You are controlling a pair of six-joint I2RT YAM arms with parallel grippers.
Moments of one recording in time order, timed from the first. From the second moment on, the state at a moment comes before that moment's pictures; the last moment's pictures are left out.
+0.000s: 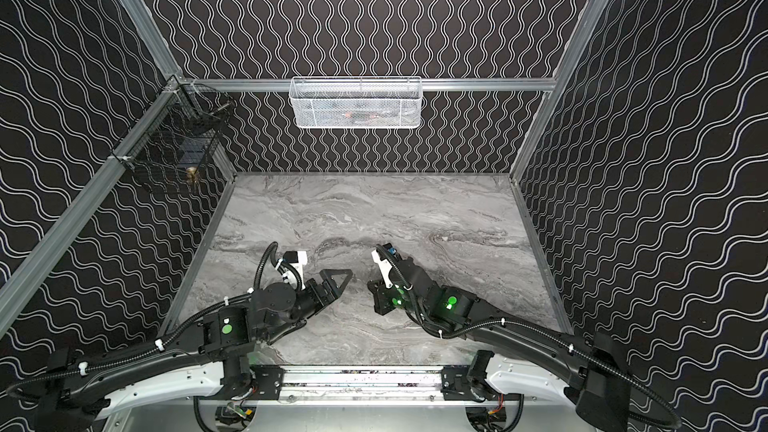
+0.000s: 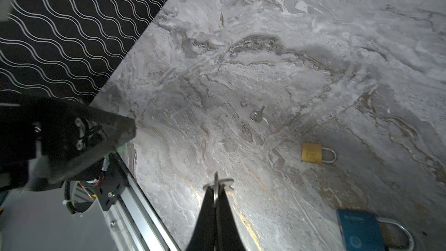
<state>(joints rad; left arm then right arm) -1.17 0.81 0.63 -0.18 -0.39 -1.33 1.02 1.04 0.73 -0.27 0.03 0.51</state>
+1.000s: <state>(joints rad) -0.97 1.02 0.62 0.19 -0.23 -1.59 1.01 1.14 0.84 0.01 -0.12 0.56</state>
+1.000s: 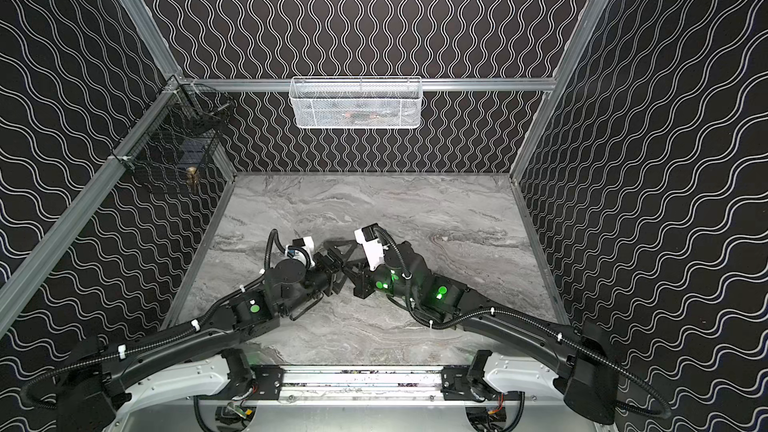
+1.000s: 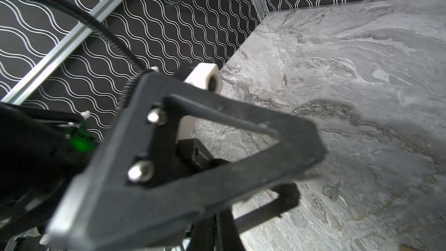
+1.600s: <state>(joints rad) -0.89 1.04 0.63 0.28 -0.18 -1.63 0.96 1.11 0.79 0.05 -0.18 0.58</state>
